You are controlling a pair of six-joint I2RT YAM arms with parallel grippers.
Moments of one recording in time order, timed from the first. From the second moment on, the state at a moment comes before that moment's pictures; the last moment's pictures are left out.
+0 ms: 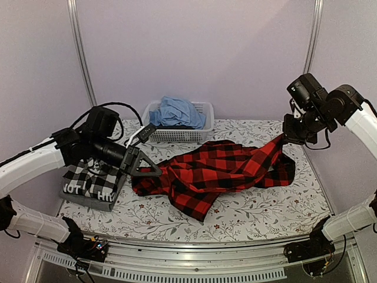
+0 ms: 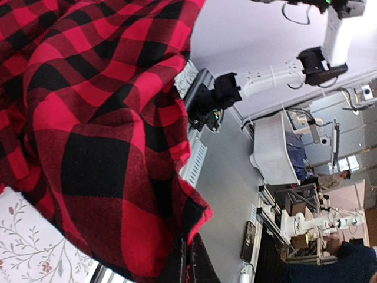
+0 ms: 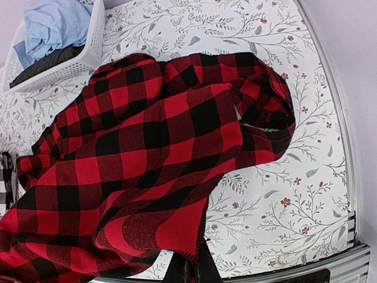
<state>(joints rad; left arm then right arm) -0.69 1.19 1.02 -0.51 0.83 -0.42 0.61 1.30 1.59 -1.32 0.30 0.71</state>
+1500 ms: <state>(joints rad) -0.64 2.05 1.29 -0.11 0.22 -0.54 0.41 1.92 1.29 -0.39 0.07 0.55</state>
